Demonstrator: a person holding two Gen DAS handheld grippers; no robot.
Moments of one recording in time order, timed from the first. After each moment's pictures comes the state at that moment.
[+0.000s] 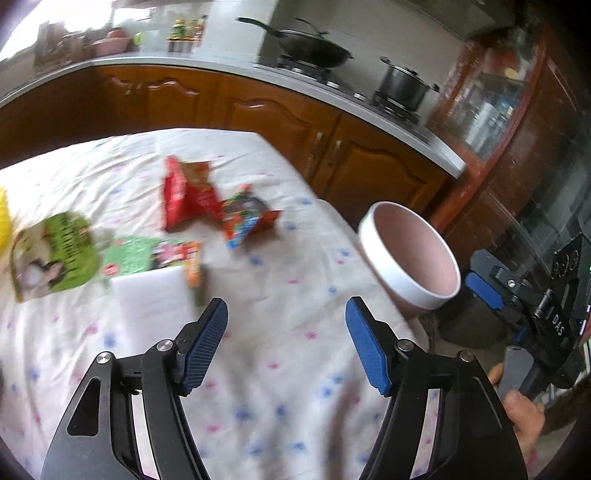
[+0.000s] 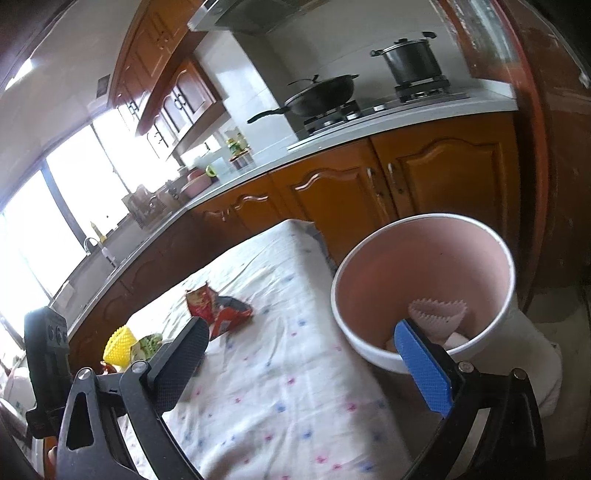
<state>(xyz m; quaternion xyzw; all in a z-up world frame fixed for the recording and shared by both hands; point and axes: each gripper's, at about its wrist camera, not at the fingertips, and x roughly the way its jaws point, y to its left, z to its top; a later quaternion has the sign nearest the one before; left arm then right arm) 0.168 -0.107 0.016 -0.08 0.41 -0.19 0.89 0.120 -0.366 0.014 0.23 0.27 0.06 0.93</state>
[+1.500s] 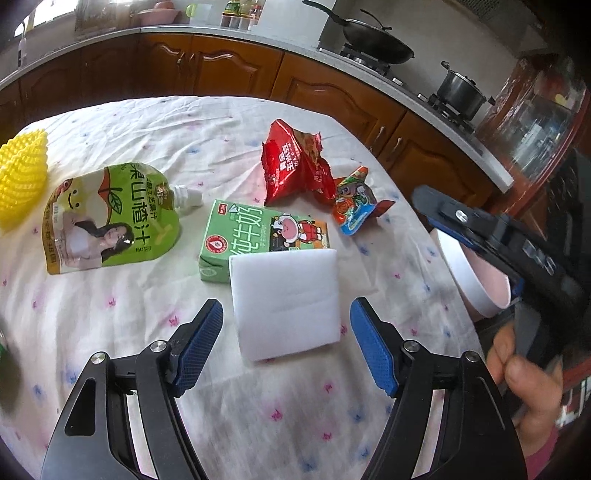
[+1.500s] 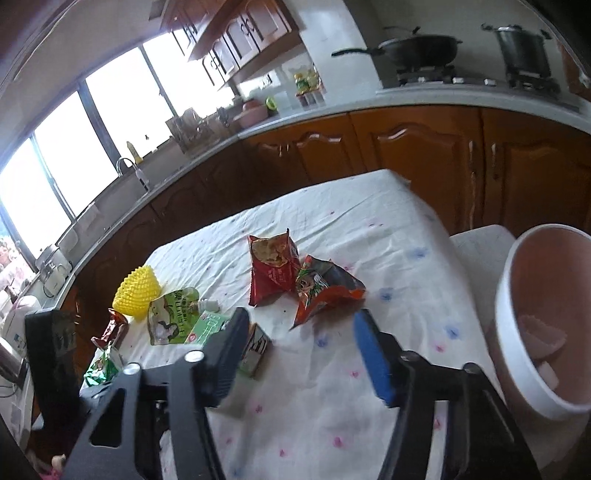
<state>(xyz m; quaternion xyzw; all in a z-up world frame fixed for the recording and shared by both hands) 0.196 -0.043 -0.025 -0.10 0.45 -0.13 0.88 0.222 -0.236 -0.003 0.13 0.35 0.17 0.91</state>
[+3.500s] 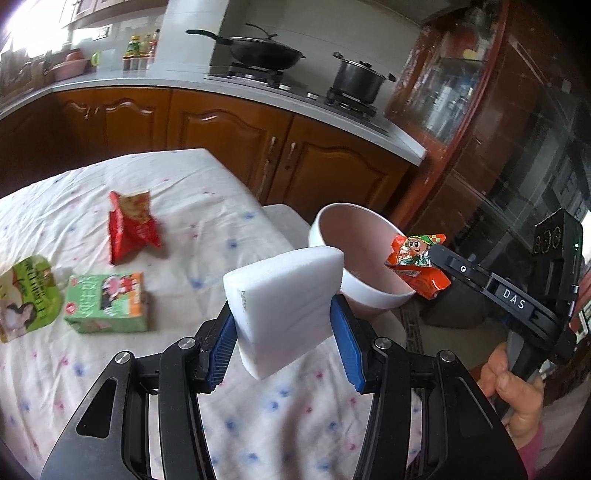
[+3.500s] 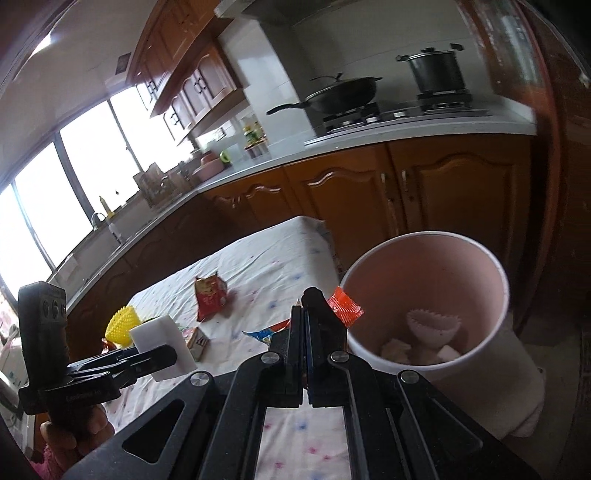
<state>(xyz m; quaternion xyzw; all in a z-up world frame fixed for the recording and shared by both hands) 0.162 -0.160 0.045 -0.05 0.39 -0.27 0.88 0.114 -0.379 0.035 0.19 0.28 0.07 0.94</state>
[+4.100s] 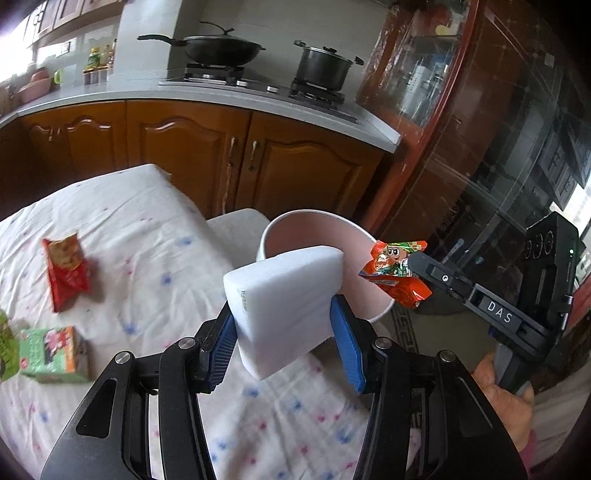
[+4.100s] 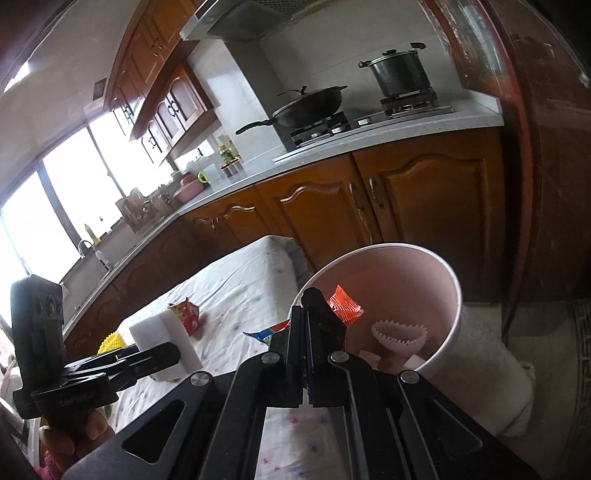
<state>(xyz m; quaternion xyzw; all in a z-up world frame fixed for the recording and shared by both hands) 0.189 -0.239 0.055 -0.01 0.39 -0.31 0.87 0.115 -0.429 0.028 0.22 0.26 0.04 0.94</state>
